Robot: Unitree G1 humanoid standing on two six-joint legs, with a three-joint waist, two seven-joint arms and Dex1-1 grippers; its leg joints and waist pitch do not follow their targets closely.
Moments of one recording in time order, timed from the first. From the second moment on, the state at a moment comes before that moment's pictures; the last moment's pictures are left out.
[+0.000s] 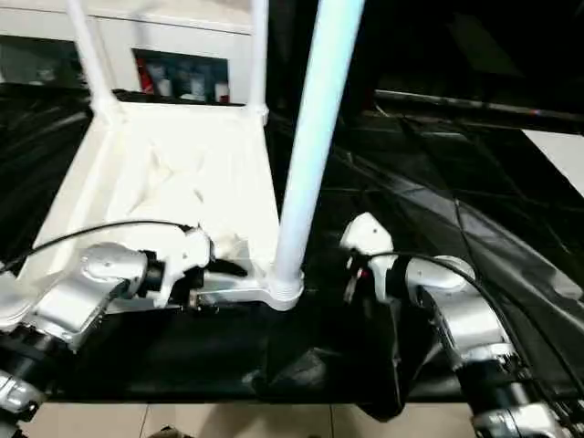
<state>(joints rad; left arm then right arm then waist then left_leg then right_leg) -0.52 0.47 -0.37 0.40 -0.10 0.12 -1.16 -0.33 -0.52 0.17 0.16 0.16 0.28 1.07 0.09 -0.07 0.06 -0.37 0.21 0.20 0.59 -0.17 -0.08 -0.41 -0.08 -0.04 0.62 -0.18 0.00</state>
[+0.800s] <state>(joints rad) -0.56 0.47 -0.38 0.44 -0.06 0.17 -1.22 -0.32 -0.55 0.20 0.12 0.15 0.32 1.09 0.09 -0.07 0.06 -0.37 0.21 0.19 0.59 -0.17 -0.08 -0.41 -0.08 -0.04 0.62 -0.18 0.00</state>
